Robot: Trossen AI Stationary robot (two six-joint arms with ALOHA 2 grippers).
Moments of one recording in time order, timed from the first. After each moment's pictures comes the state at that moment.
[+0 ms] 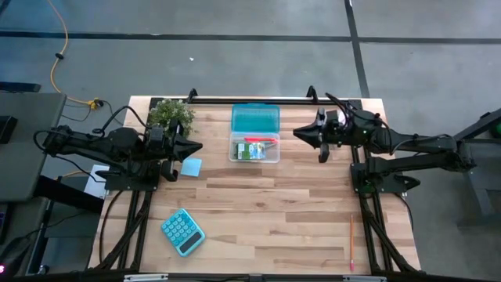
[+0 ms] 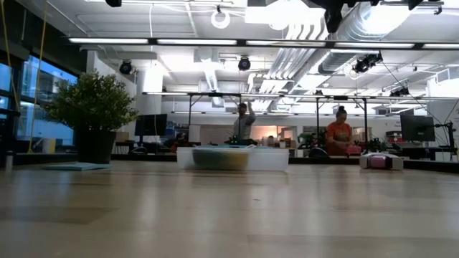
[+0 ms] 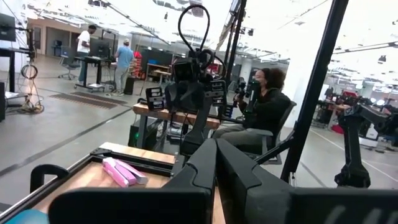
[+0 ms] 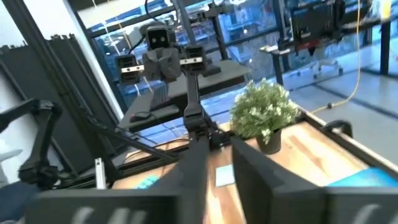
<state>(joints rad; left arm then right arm) -0.07 0.62 0.59 0.20 -0.26 -0.14 -0.18 0.84 0.70 0.15 -0.12 0.28</state>
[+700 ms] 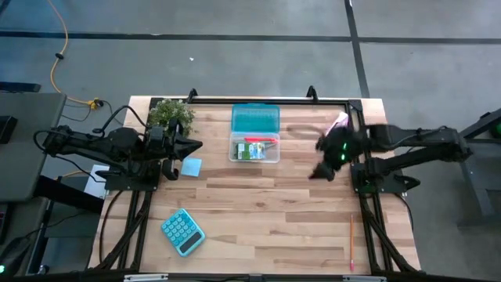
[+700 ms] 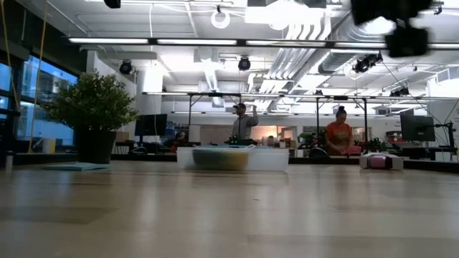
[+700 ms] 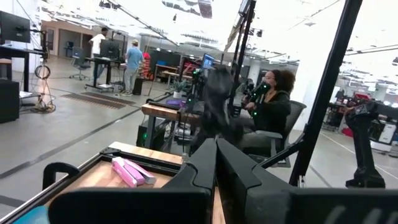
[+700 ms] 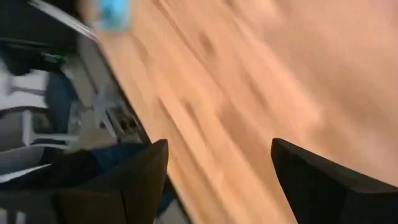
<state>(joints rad) -0.07 0.62 0.59 0.20 -0.29 -0.14 0.03 0.93 0.91 -0.83 -0.30 0.91</state>
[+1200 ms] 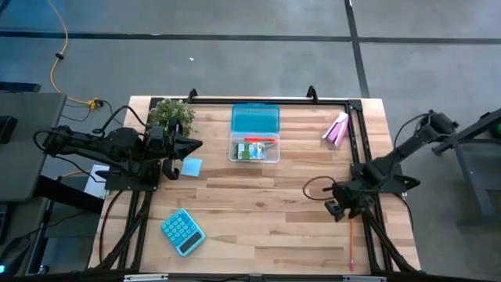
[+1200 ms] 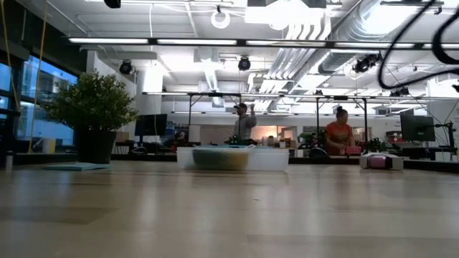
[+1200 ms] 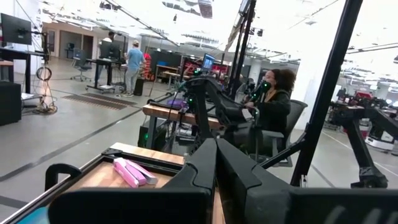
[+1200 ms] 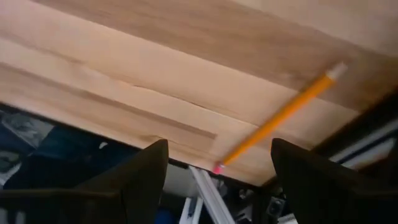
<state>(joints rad) -0.07 0.62 0.59 0.20 -0.30 -0.13 0.60 0.94 0.47 -0.63 -0.41 1.97</state>
